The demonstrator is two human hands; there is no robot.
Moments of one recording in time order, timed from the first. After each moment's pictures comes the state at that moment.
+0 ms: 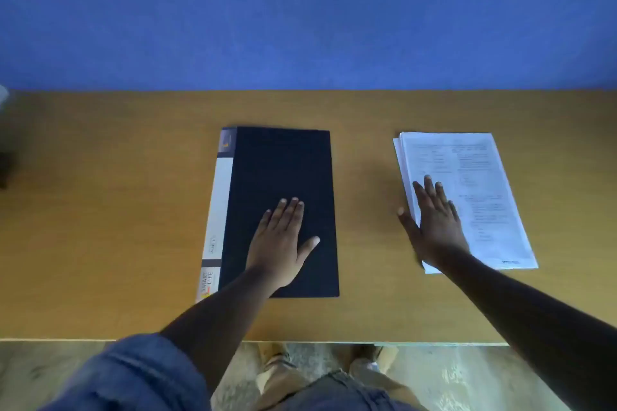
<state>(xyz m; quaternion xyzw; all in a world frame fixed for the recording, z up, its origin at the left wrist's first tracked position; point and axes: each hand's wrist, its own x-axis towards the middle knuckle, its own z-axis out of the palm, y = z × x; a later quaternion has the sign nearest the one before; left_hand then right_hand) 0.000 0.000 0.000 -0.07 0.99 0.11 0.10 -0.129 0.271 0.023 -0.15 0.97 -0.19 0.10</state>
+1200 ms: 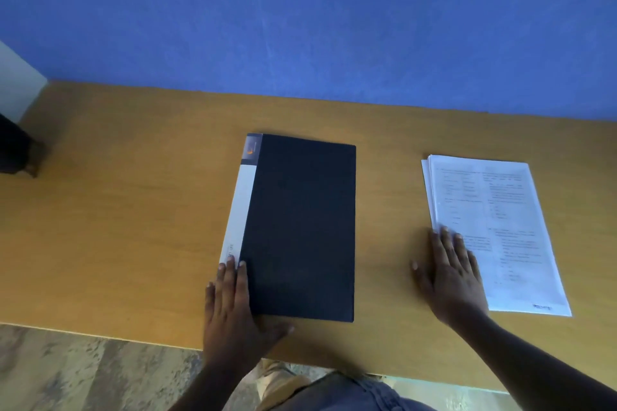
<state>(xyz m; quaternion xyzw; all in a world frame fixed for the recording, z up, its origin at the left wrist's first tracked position) 0.121 -0.018 -0.005 -0.27 0.95 0.18 0.03 -0.109 0.287 -0.020 -0.17 0.97 -0.07 0.13</state>
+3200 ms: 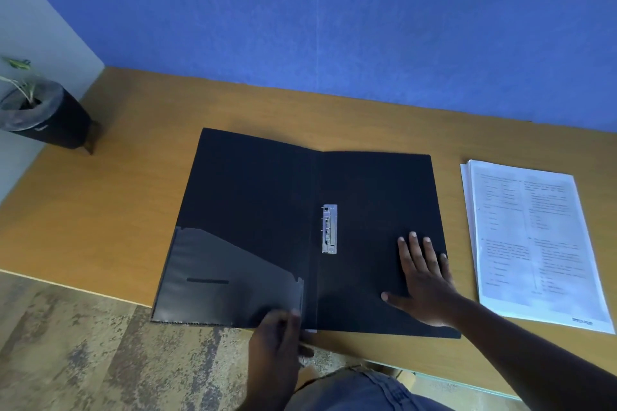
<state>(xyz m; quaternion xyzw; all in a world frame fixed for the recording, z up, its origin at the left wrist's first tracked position) 0.153 0.028 0.039 -0.49 0.63 0.60 -0.05 -0.077 0.203 -0.003 -0.31 0.89 0.03 0.35</state>
